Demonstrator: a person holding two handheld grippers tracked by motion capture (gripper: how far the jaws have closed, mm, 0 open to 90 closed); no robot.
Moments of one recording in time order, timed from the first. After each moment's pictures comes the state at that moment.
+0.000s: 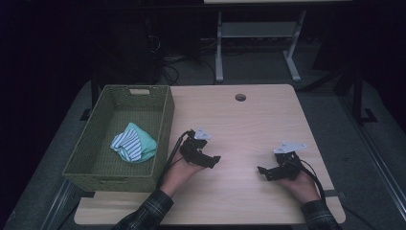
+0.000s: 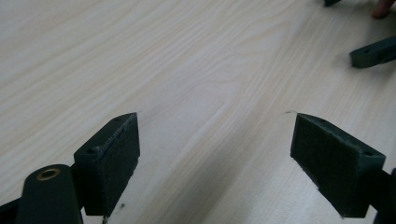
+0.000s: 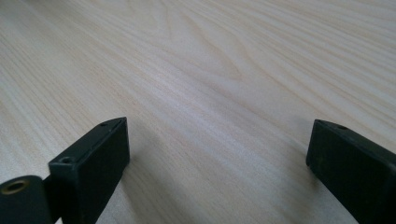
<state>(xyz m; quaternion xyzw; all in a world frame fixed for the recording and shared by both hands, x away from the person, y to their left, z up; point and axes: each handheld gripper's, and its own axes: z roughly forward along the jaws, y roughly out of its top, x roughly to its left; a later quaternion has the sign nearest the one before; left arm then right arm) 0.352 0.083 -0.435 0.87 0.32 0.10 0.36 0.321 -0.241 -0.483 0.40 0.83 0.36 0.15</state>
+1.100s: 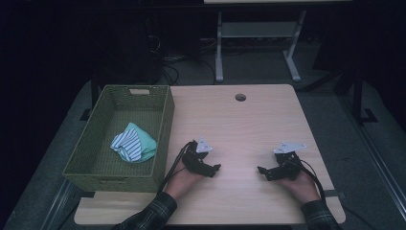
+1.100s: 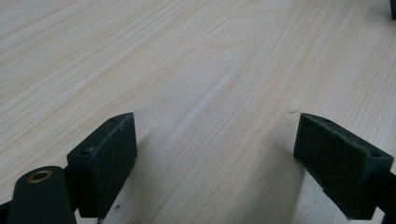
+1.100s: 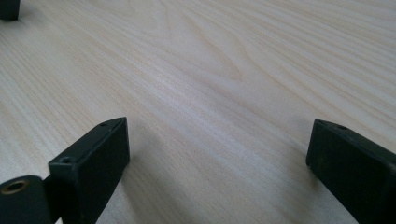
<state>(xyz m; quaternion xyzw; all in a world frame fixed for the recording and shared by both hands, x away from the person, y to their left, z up) 0.345 0.083 -0.479 0.87 0.29 0.13 0.37 0.321 -0.241 -0.483 0.40 0.83 0.36 0.15</state>
